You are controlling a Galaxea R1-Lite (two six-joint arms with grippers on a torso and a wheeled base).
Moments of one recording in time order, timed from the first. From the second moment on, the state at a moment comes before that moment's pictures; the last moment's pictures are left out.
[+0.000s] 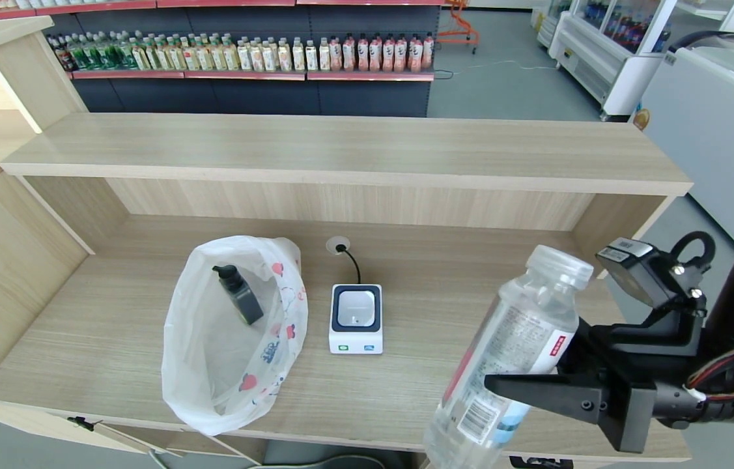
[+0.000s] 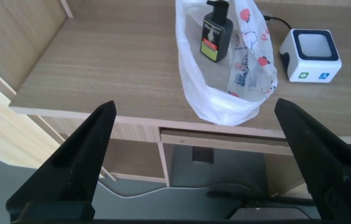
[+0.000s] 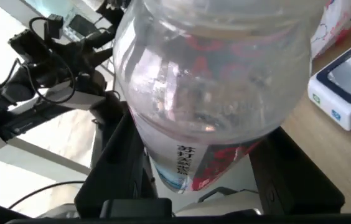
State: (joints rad) left arm 0.00 0.00 0.00 0.00 0.02 0.00; right arm 0.49 1.51 -0.39 -1.08 0.90 0.21
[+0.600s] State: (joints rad) left arm 0.00 0.00 0.00 0.00 0.02 0.00; right arm 0.31 1.36 -0.41 -0.85 0.28 -0.70
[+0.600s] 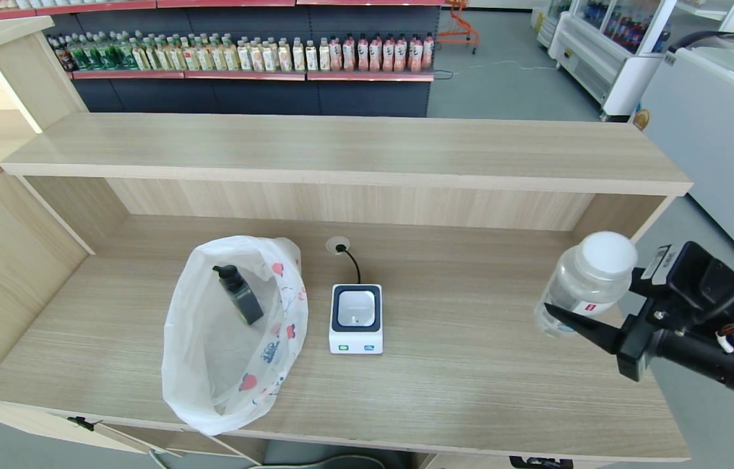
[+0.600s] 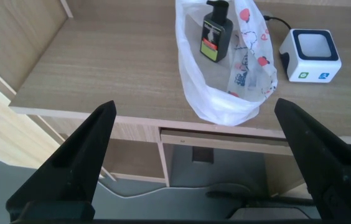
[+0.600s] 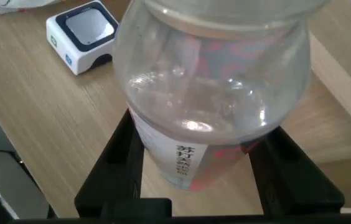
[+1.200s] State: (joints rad) left arm 0.00 0.00 0.00 0.00 0.02 0.00; right arm 0.31 1.41 -0.51 -0.87 0.42 -1.10
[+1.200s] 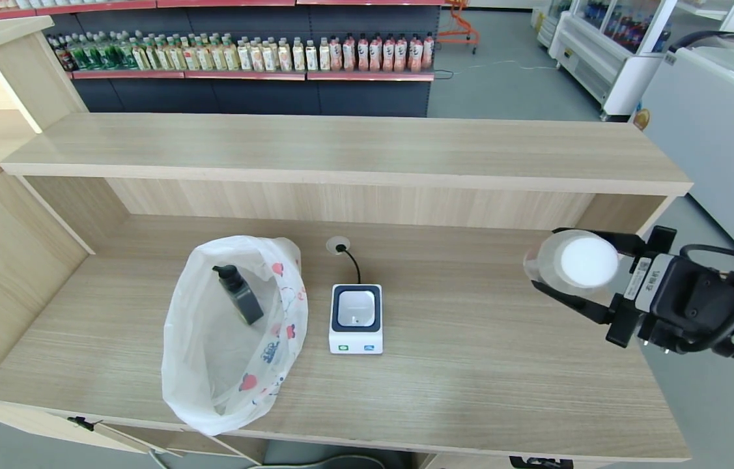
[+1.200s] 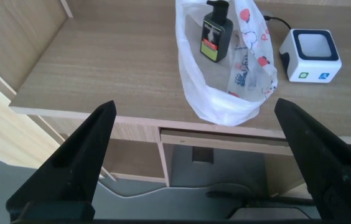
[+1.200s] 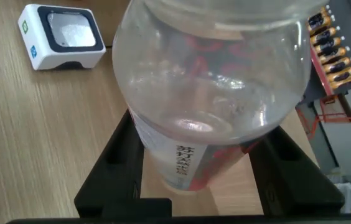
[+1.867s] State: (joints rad) left arm 0.00 0.00 0.00 0.00 0.02 0.00; right arm 0.31 1.47 -0.57 -0.86 0.45 -1.18
